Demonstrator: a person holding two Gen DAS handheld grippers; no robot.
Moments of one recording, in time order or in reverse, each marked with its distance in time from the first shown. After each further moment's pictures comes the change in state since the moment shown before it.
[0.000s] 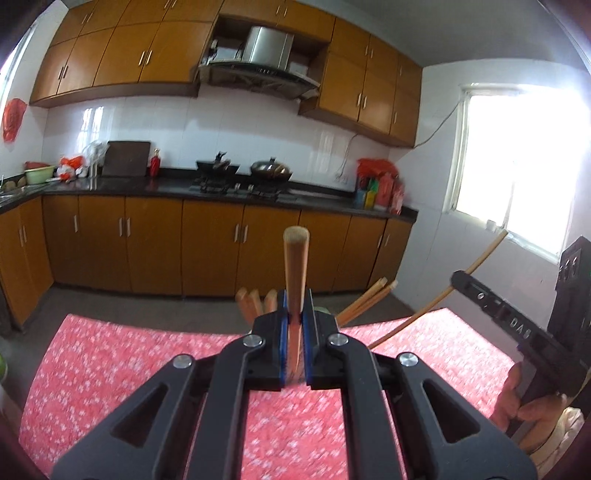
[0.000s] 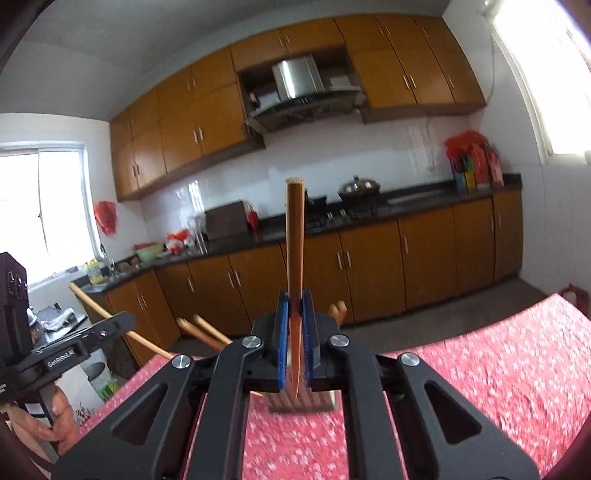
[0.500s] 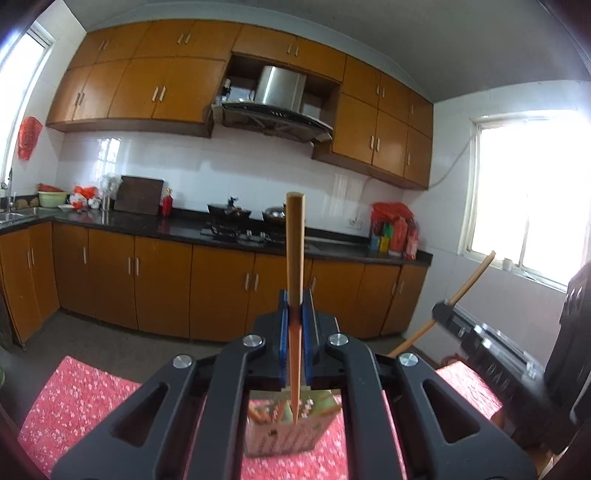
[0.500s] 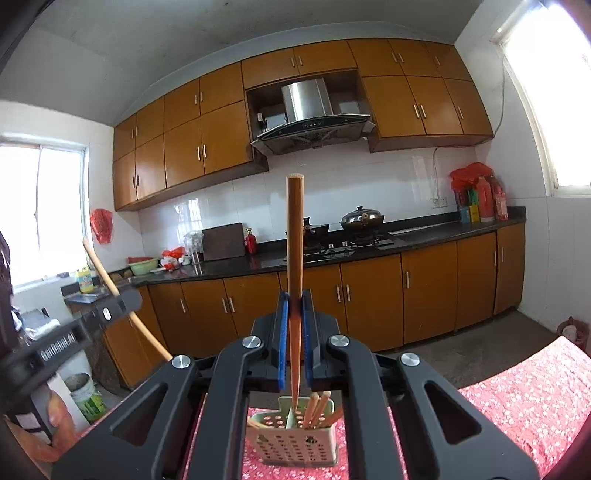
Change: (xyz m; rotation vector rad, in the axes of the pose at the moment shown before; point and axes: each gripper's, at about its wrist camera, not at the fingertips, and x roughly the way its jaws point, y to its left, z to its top) left arm 0.036 -0.018 0.059 -0.016 -0.178 0.081; right arm 0.053 0.013 0.027 -0.069 -0.077 -0.026
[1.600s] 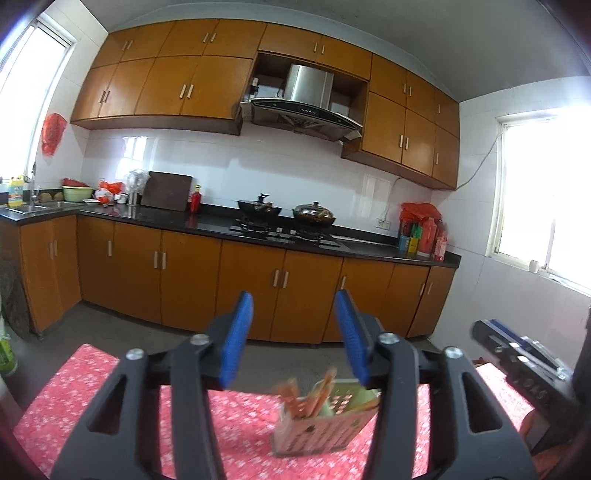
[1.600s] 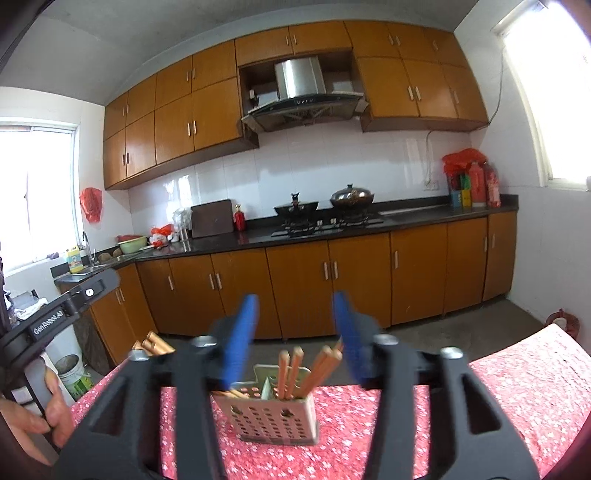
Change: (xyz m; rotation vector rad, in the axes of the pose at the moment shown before) left arm 0.001 0.047 -0.036 -0.018 0.011 0.109; right arm -0.017 -0.014 -0.026 -0.011 0.072 -0.042
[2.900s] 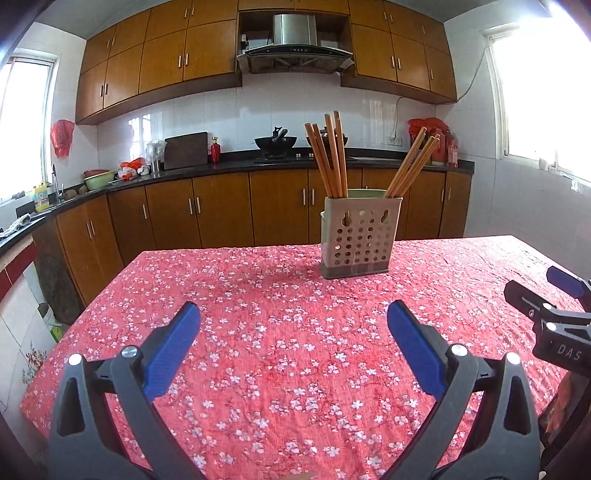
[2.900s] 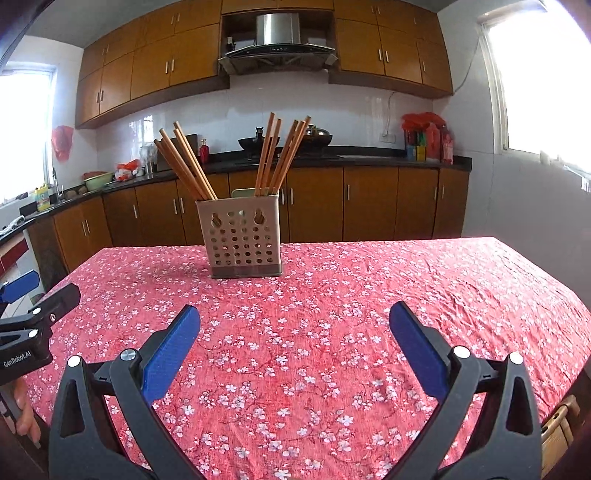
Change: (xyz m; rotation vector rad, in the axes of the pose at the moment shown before) left arm -0.132 0.012 -0.188 0.189 0.221 0.113; right arm -0.103 0.025 -0.163 -0.045 0.199 -0.195
